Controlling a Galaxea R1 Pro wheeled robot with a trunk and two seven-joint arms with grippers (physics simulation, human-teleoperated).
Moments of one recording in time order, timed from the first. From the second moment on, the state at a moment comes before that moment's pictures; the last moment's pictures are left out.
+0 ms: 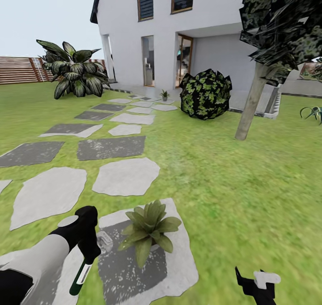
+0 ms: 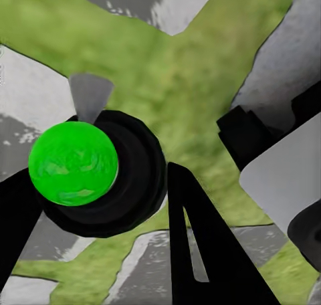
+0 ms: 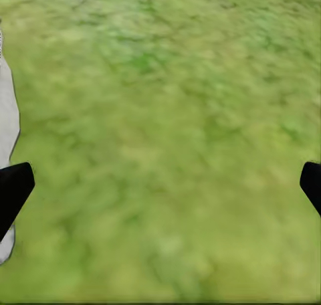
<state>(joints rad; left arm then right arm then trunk) -0.83 0.16 -0.36 -0.51 -1.02 0.89 -1.33 -0.36 -0.12 -0.60 -0.26 0.42 -0.60 0.12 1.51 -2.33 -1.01</state>
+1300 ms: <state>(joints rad) -0.92 0.11 -0.56 -0.49 -1.07 0.89 -1.47 -0.36 -0.12 -0.60 -0.25 0.42 -0.60 0.12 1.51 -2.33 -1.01</state>
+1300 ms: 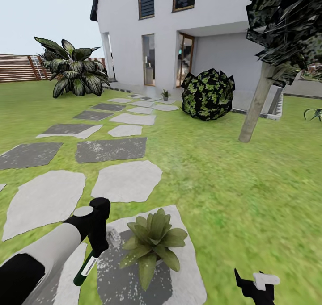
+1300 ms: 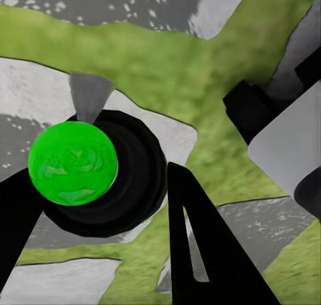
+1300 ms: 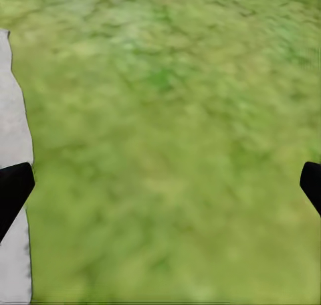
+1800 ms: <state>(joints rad) -0.92 0.11 -0.58 -0.50 -1.07 0.89 -1.47 -0.36 -0.12 -0.60 -0.23 0.42 -0.60 0.12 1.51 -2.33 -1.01</state>
